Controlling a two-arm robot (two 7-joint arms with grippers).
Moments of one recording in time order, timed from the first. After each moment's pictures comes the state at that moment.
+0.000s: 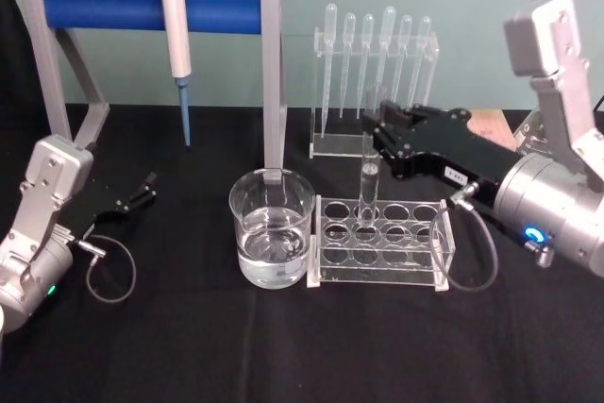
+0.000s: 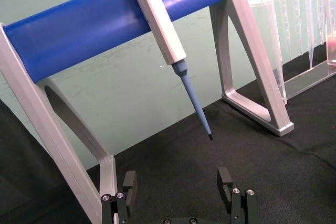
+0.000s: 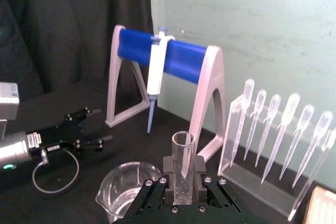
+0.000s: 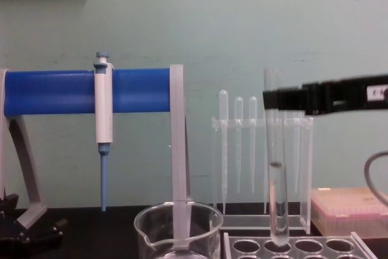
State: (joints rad) left arm -0.20 0.60 0.45 -1.41 -0.25 -0.12 0.03; right arm 0.19 0.51 -0.33 -2.00 0.47 0.48 0.21
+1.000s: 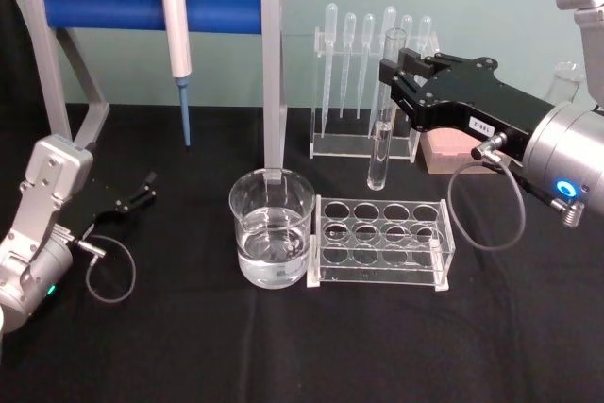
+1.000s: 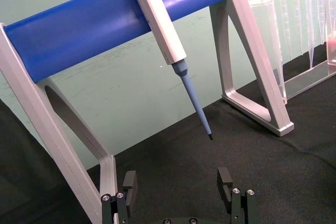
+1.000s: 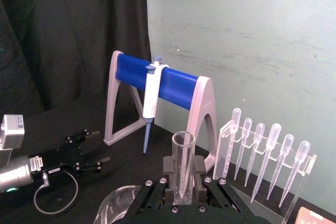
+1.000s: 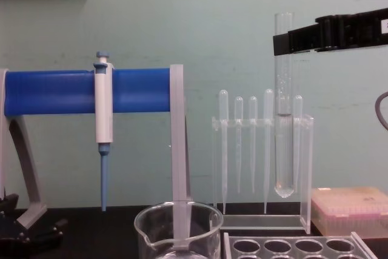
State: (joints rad) left arm -0.20 0.60 0.45 -1.41 -0.25 -0.12 0.03; right arm 0.25 0.52 -0.28 -2.05 0.54 0.56 0.19
